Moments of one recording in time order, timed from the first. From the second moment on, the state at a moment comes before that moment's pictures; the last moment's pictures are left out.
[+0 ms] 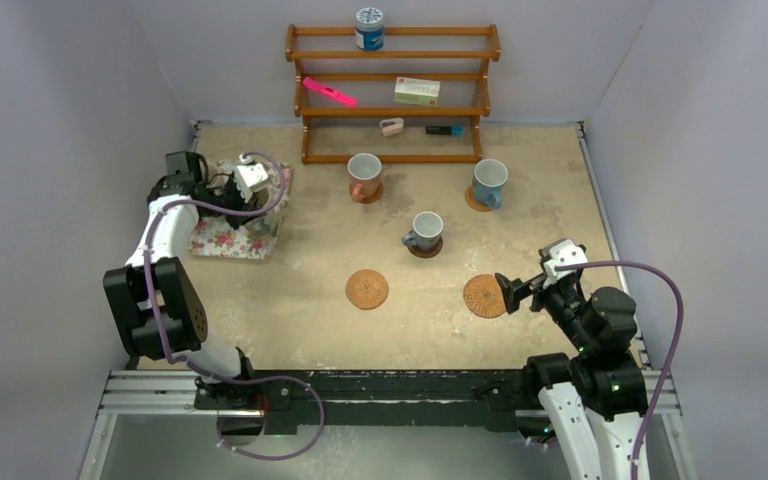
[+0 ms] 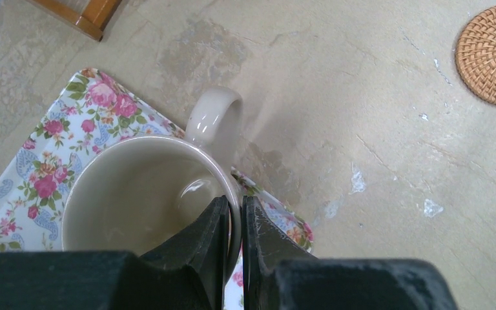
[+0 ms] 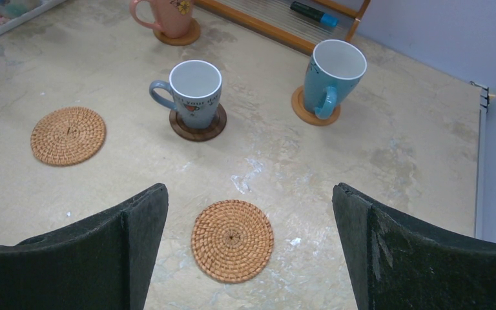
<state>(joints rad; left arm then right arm) 0.24 1.56 1.18 -0.66 0.84 1.07 0.13 0.21 0.65 -0.62 -0.31 -0.18</state>
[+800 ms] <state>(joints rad) 0.33 1.55 1.17 -0.82 0.94 1.24 0.13 0.21 0.65 -0.62 -0.34 -0.19</state>
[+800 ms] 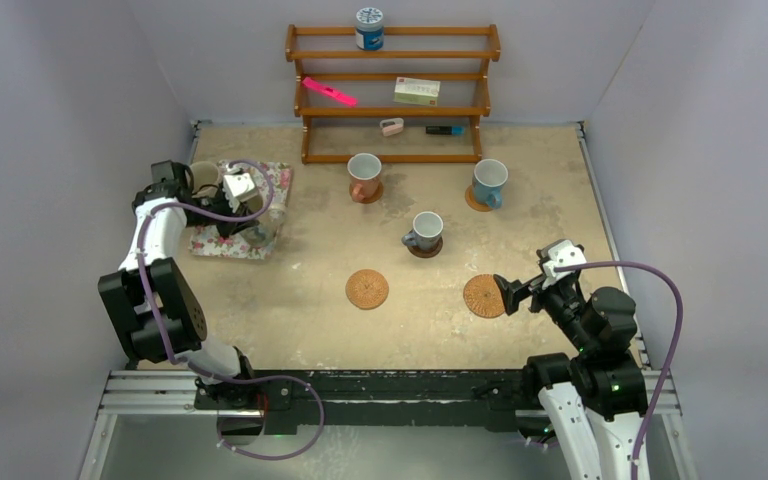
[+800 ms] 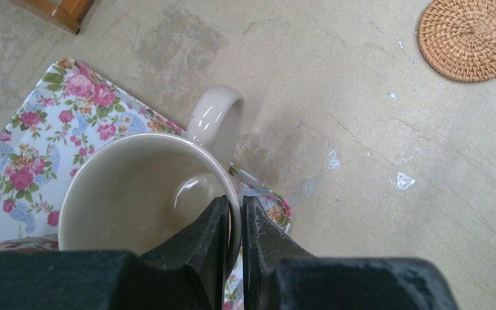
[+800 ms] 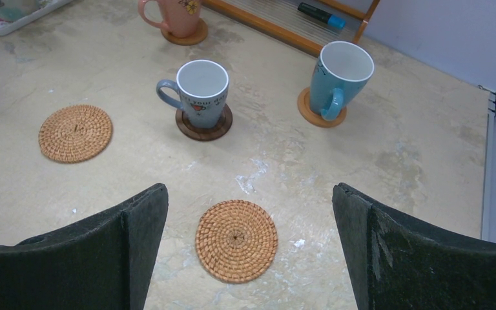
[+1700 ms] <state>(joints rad) 0.34 1.42 1.13 -0.67 0.94 0.94 0.13 0.20 0.65 -0.62 -0.34 -0.19</state>
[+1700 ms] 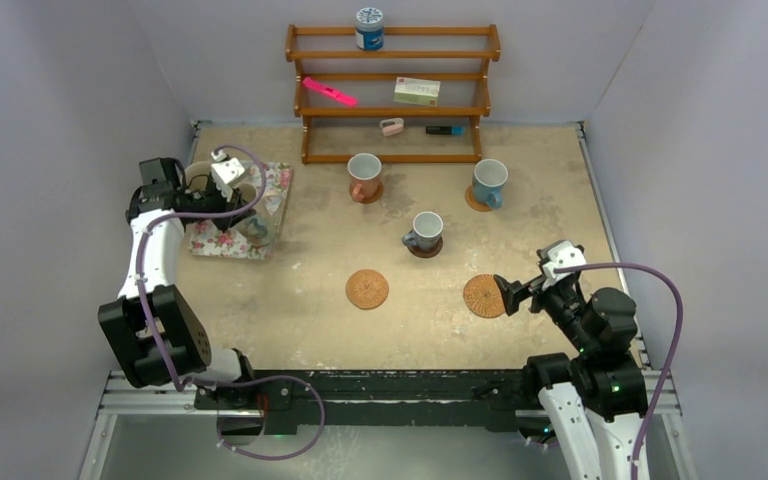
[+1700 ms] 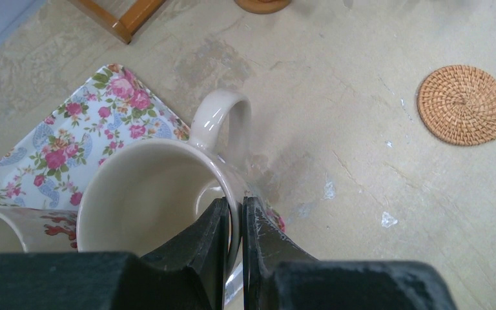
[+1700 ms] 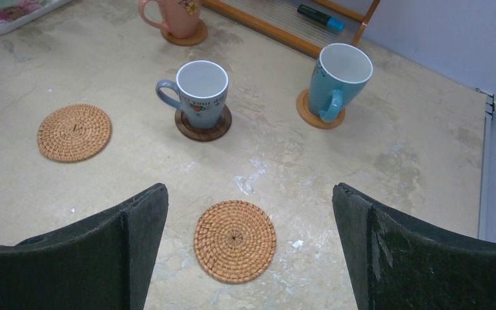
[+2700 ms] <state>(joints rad) -0.15 1.28 1.02 -0.58 0.84 0.81 0.13 0.20 0.65 -0.62 -0.34 -0.20</state>
